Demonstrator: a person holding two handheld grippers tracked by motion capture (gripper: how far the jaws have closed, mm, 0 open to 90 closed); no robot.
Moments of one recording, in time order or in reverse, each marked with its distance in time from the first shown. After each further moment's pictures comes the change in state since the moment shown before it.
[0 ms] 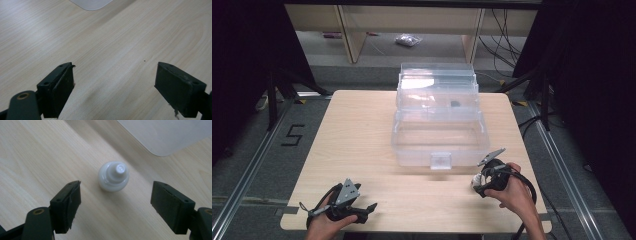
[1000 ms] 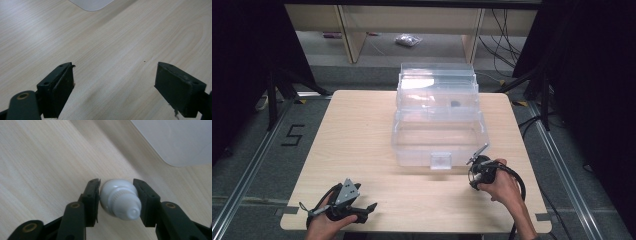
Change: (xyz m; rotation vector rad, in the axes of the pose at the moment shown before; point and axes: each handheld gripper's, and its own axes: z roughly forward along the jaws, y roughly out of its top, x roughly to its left) left arm 0.001 0.001 -0.001 0.015 0.011 0.003; right arm 0.001 0.024 0.026 0.104 0.008 -0.078
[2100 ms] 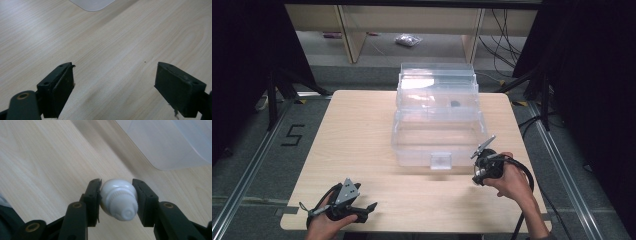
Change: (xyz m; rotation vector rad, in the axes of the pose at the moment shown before) left arm 0.000 -0.001 0.002 -0.014 0.001 -0.006; right arm -0.003 0.004 -0.041 -0.033 0.038 -0.013
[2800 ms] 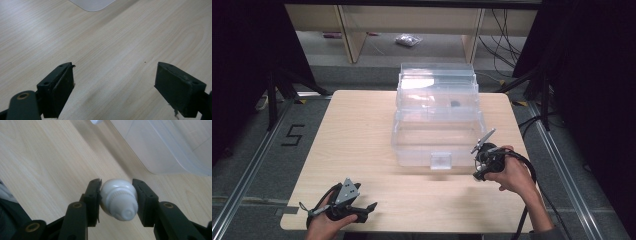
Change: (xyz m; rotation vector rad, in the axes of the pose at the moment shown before) left arm 0.000 0.001 -0.001 0.010 -0.003 0.003; right arm -0.006 0.012 -0.015 0.014 0.011 -0.053
